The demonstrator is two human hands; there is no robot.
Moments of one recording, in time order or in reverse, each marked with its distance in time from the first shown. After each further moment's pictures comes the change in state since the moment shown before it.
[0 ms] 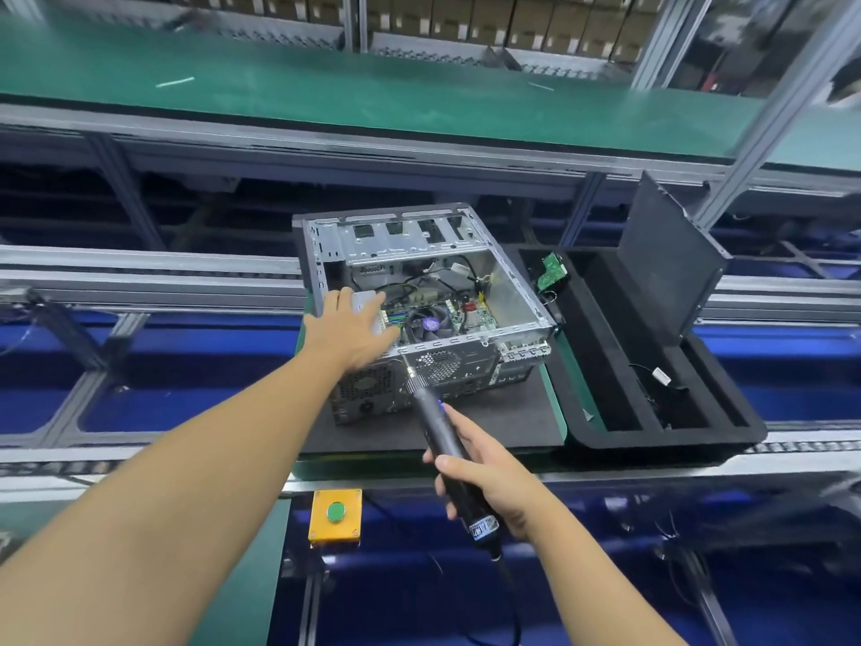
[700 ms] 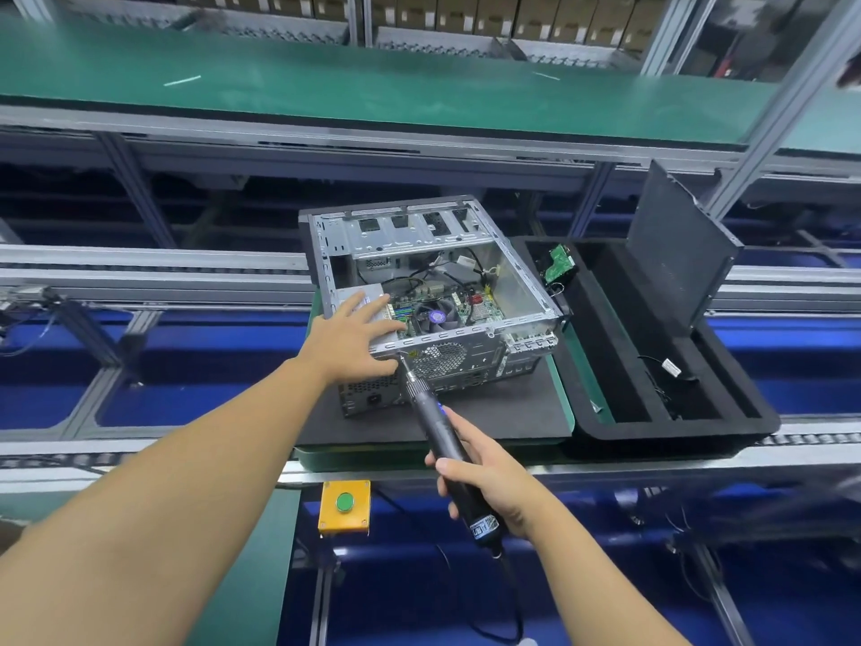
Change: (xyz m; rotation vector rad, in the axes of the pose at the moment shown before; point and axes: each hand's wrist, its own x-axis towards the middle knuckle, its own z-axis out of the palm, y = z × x) left_hand -0.027 -0.018 0.002 0.010 0.003 0.284; right_hand 0.004 0.017 0.001 -0.038 0.014 0.045
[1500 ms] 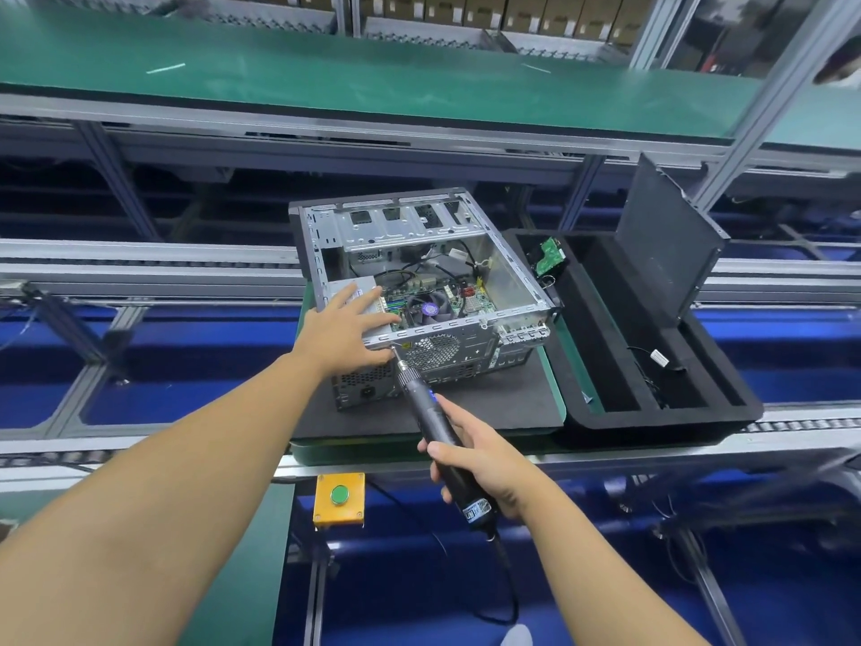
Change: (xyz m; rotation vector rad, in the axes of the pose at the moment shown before) left_hand 0.003 -0.003 0.008 0.007 0.054 -0.002; right_hand 0.003 -0.007 0.004 -0.005 0.011 -0.004
